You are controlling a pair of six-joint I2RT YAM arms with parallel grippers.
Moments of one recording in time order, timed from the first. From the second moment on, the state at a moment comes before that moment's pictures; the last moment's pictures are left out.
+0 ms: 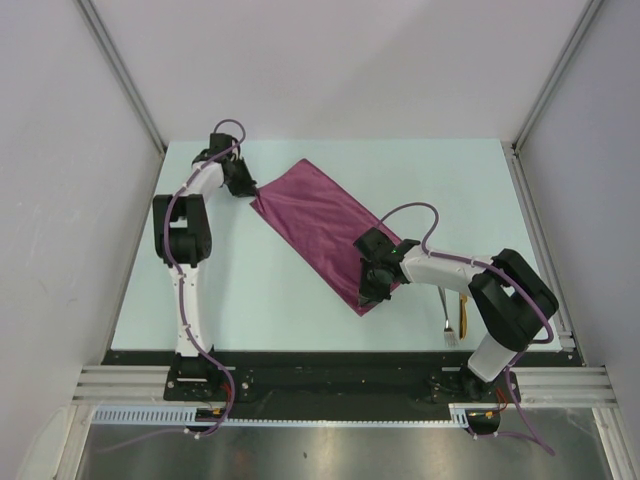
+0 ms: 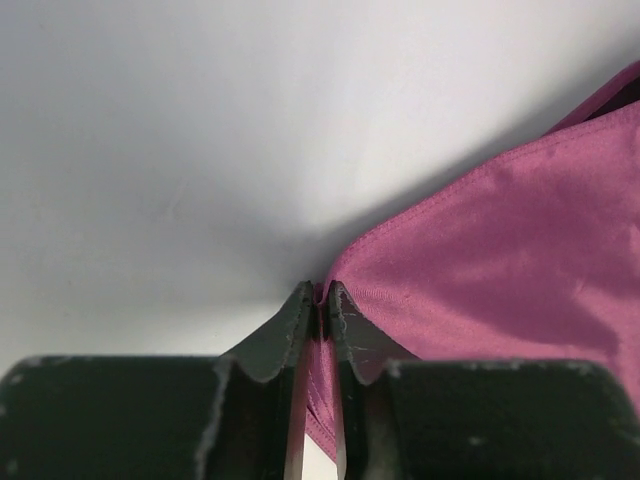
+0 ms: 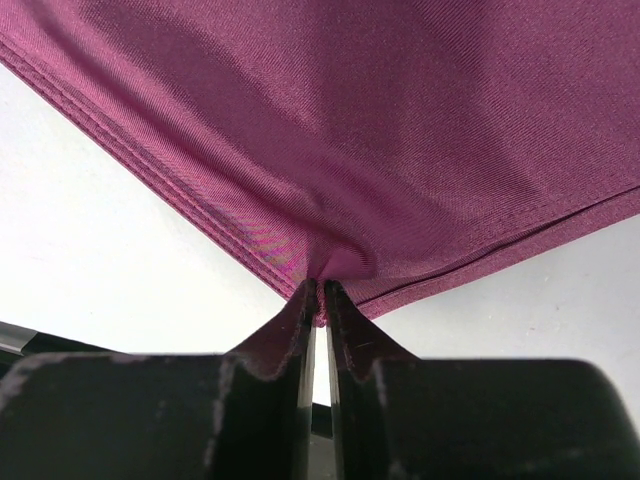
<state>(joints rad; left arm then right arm) -0.01 2.39 1.95 -0.55 0.23 -0.44 0.75 1.66 0.95 -0.50 -0.09 0.88</state>
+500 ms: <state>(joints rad) -0.01 2.38 1.98 -0.60 0.20 -0.41 0.74 1.63 0.95 -0.51 -0.09 0.88</state>
